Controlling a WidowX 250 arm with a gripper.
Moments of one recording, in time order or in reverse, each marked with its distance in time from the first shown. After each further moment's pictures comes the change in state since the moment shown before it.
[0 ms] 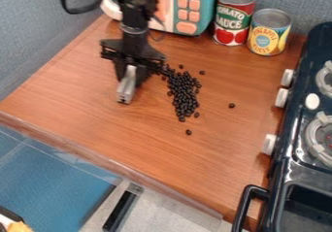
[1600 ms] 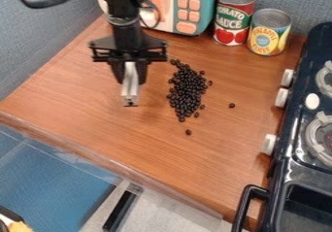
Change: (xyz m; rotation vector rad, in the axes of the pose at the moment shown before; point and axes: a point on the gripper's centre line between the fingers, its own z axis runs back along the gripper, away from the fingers) arm -0.031 0.023 0.054 -0.070 -0.102 0.289
